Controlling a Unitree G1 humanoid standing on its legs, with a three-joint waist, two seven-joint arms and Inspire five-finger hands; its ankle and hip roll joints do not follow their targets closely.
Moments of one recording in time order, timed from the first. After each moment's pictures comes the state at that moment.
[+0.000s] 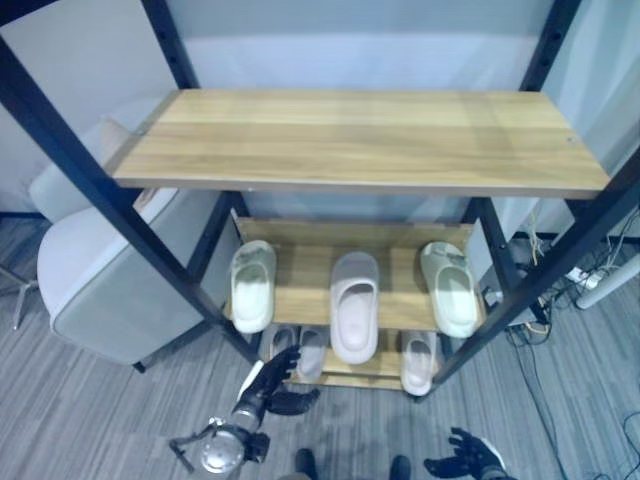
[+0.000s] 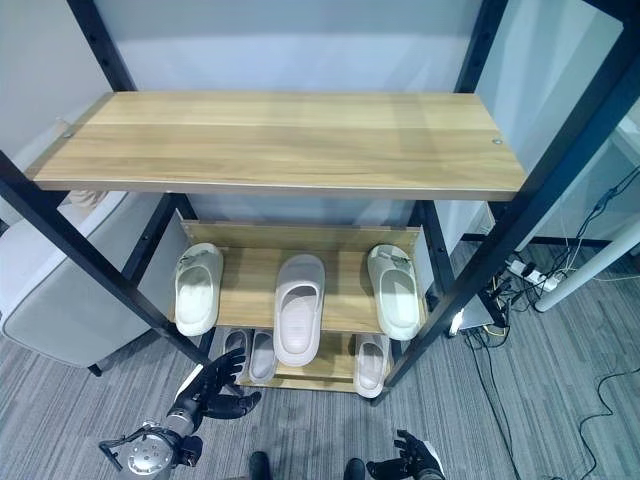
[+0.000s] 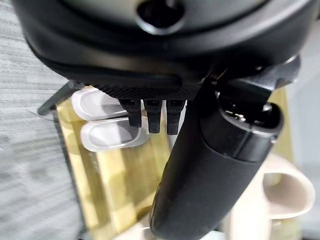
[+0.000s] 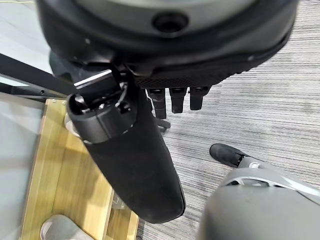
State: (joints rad) left arm 0.18 0.38 -0.29 0.31 -0.25 -0.17 -0.01; right arm 0.09 -0.30 0.25 1.03 0.24 -0.15 -0.06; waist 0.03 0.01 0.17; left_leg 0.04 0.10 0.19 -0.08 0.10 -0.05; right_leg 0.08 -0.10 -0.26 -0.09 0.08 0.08
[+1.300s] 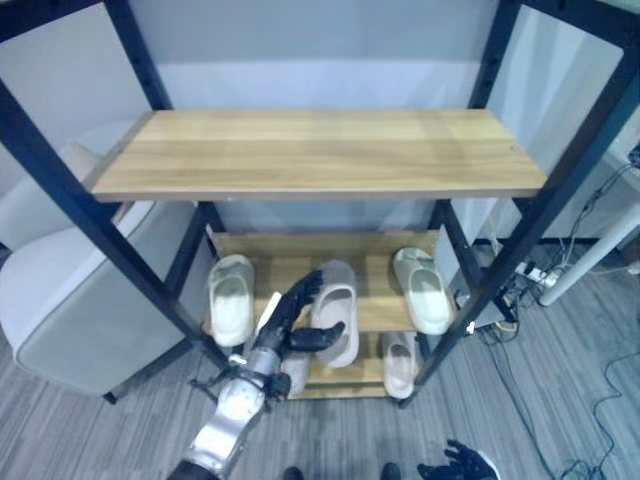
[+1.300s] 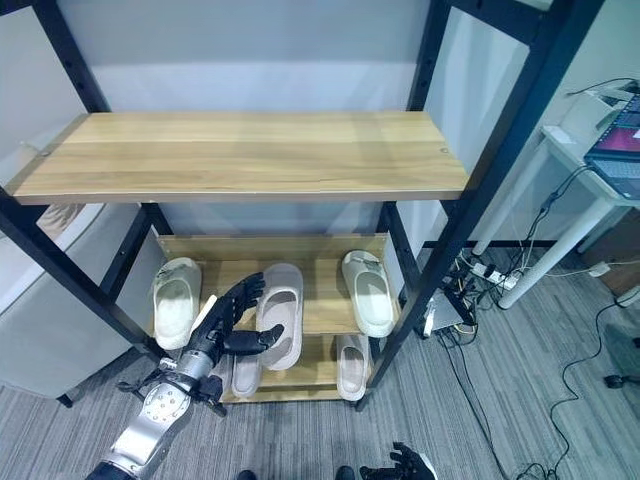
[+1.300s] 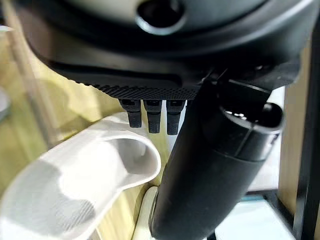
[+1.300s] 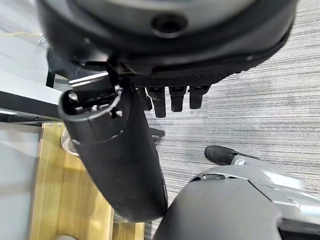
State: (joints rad) left arm -0.07 0.38 -0.35 0.21 -0.13 -0.19 0.13; right arm 0.12 -0.27 0.26 1.03 0.24 -0.14 -0.07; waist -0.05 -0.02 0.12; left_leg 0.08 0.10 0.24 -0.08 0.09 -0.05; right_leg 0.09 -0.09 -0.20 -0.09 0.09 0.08
